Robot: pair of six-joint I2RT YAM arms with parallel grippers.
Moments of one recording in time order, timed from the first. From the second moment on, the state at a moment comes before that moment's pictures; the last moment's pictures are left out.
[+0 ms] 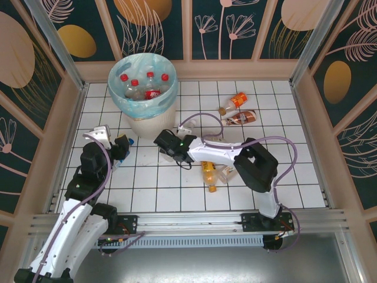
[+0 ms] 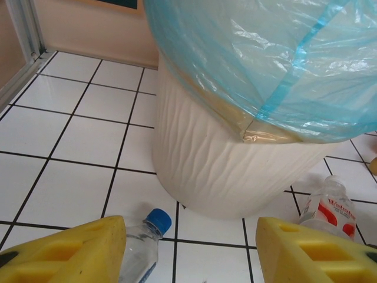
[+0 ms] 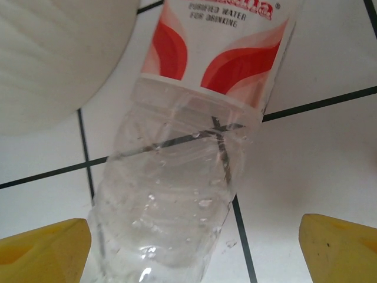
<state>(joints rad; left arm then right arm) -0.27 0.56 0.55 -0.34 -0.18 -0.33 1.05 1.98 1.42 -0.56 0.41 1.19</state>
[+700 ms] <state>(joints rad) -0.27 0.55 0.55 -0.32 -0.18 -0.32 1.00 2.01 1.35 -0.48 0.27 1.20</state>
